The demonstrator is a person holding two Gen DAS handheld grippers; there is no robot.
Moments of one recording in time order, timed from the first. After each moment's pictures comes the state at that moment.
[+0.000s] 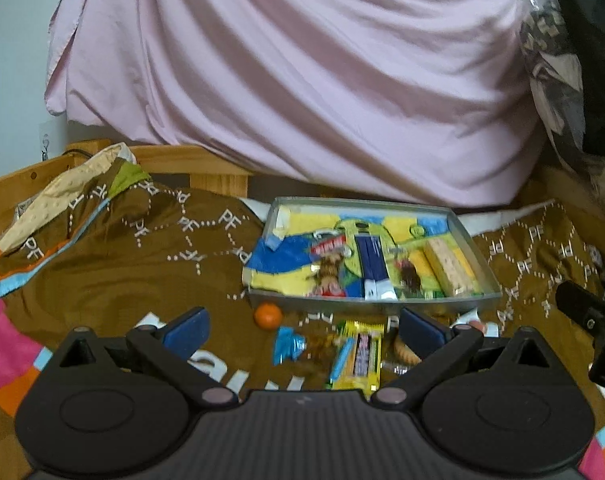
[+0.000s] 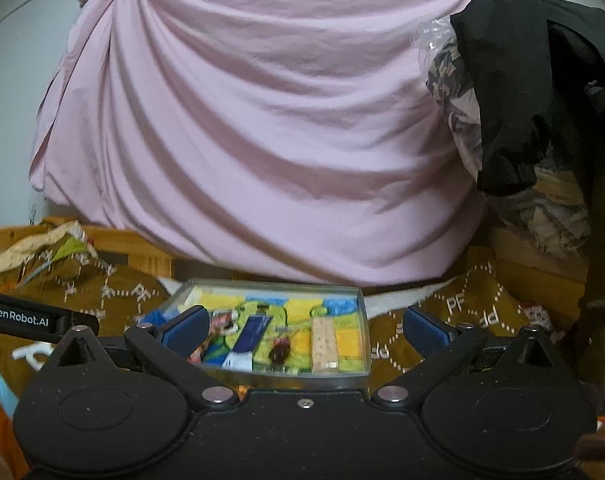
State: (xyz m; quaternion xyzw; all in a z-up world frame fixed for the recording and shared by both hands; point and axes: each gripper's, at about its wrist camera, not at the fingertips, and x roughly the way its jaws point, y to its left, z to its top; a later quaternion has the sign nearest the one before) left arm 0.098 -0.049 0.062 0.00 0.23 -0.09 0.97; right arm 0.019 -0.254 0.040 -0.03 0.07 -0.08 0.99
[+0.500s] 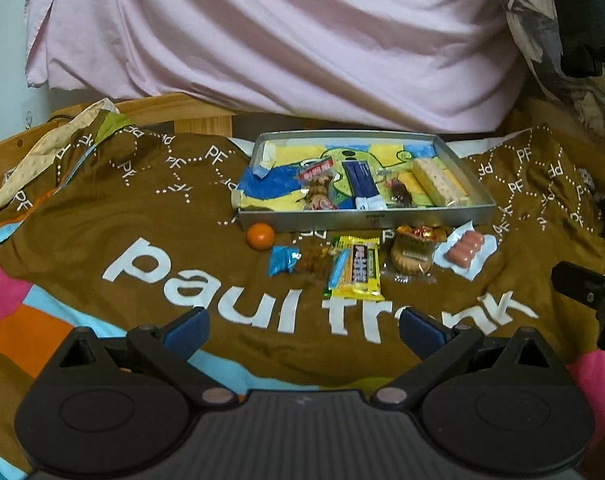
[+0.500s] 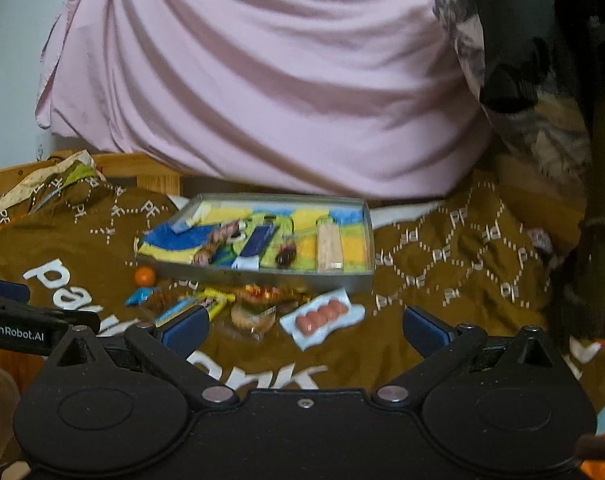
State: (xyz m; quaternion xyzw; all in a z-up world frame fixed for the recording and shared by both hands) left arm 0.075 -0.048 0.014 0.04 0.28 -0.11 0.95; right arm 0.001 -0.253 0.003 -0.01 0.18 -0.07 0.98
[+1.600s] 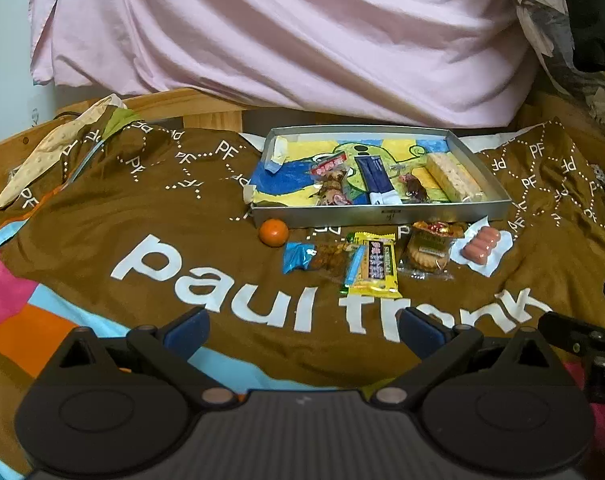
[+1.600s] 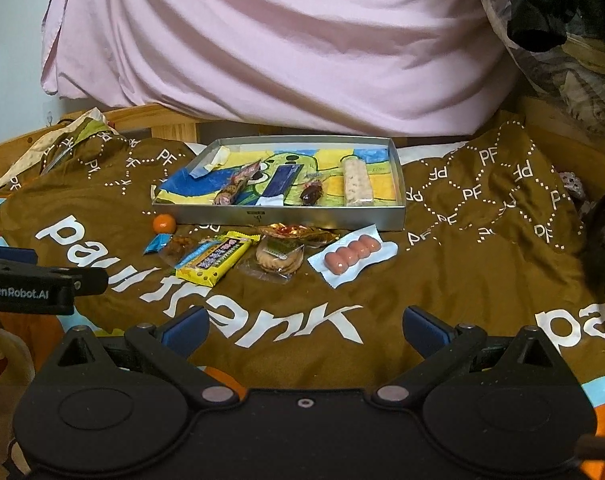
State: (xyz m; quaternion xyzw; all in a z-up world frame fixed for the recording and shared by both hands) left arm 0.088 -0.044 0.011 0.04 0.29 -0.09 0.95; right arm 0.016 -0.247 -0.016 0.01 0.24 -0.04 0.97
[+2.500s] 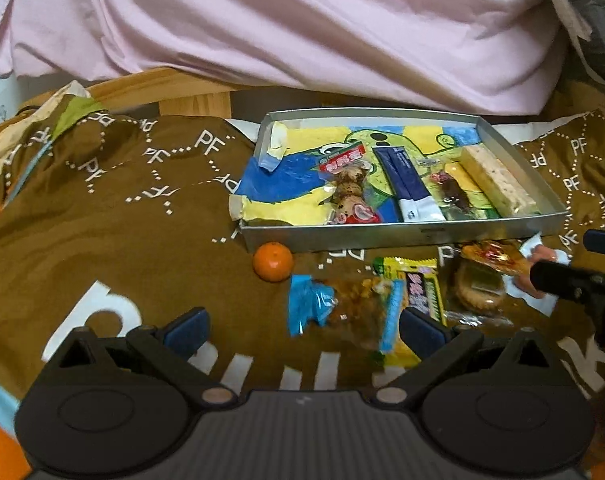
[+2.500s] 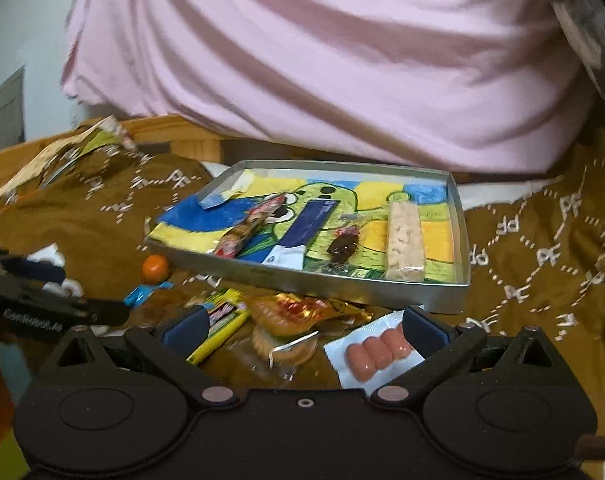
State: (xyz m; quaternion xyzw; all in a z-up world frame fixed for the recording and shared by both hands) left arm 0.196 -0.052 -0.015 0.05 0.32 -0.10 0.94; right arm 0.146 -0.281 -0.024 0.01 0.22 0.04 0.97
